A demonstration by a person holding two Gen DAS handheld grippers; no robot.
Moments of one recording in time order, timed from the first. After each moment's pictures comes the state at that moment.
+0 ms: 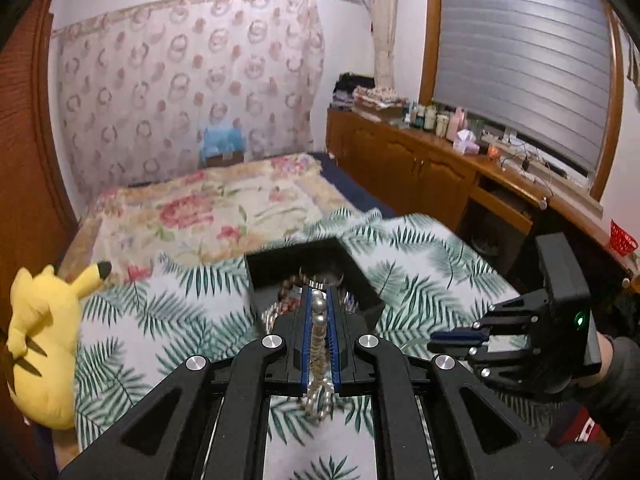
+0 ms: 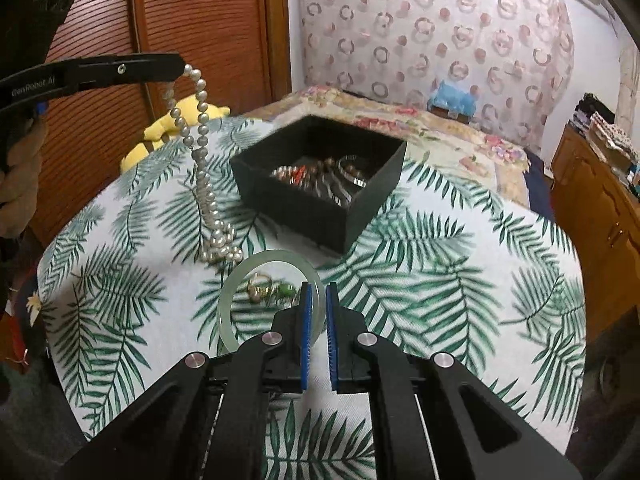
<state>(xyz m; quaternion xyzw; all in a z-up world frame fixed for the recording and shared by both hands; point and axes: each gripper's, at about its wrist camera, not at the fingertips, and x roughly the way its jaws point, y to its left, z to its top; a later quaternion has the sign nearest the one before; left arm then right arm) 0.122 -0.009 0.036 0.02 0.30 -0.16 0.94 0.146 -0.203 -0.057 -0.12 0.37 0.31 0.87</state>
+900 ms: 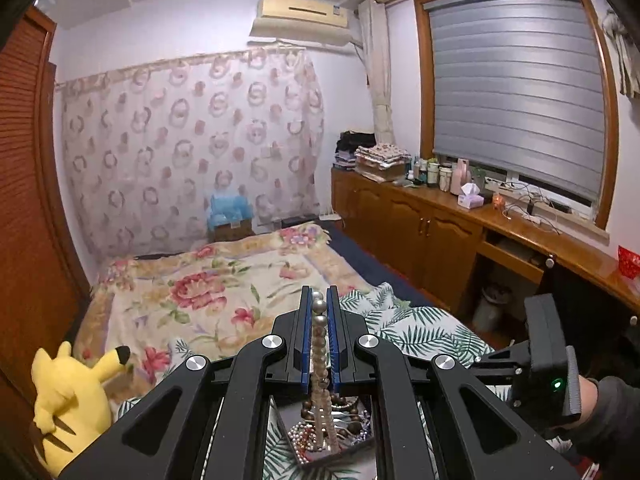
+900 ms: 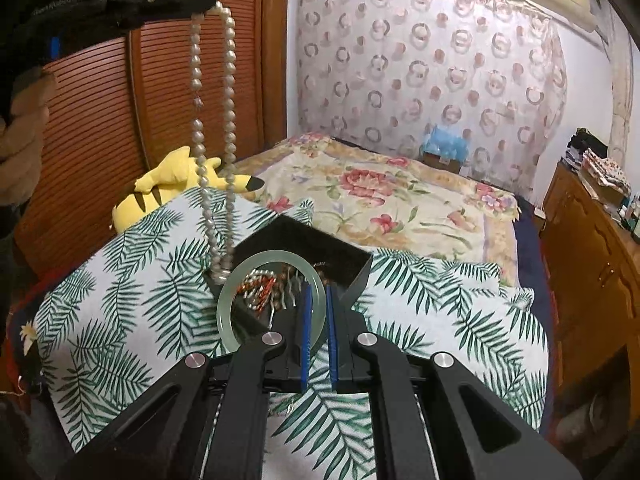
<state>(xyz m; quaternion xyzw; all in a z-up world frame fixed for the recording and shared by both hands) 0.170 -0.018 0.129 0.04 0.21 -0.15 0.97 0.199 -0.199 0.009 -0.11 0.30 0.31 0.89</state>
